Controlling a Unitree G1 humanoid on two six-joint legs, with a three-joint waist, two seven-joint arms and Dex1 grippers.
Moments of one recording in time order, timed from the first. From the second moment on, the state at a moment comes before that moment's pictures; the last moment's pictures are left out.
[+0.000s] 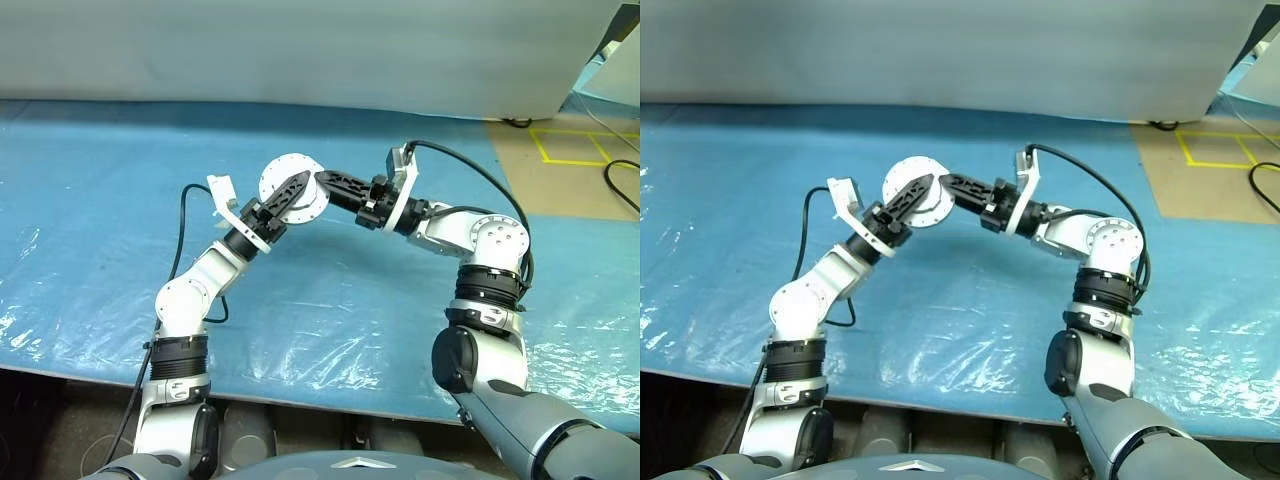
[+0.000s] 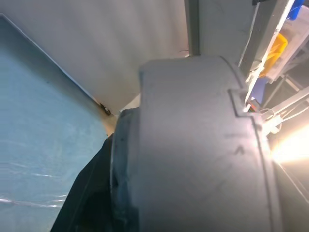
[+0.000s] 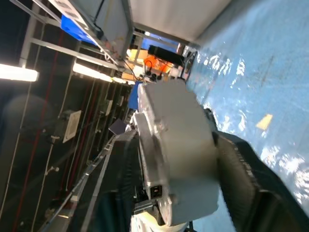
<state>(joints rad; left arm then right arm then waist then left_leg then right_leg) -0.42 0.06 0.23 -0.01 -1.17 0.74 -0.41 -0.80 -0.08 -0.49 0.26 1.13 1.43 0.27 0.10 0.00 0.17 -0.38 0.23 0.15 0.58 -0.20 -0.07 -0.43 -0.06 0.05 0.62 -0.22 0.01</state>
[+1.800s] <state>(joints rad) -0.44 0.37 0.44 0.39 -0.71 0.49 -0.35 -0.77 -0.21 -0.30 0.26 0.99 1.30 0.43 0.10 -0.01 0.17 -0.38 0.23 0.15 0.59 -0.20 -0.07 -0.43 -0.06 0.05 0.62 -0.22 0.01</state>
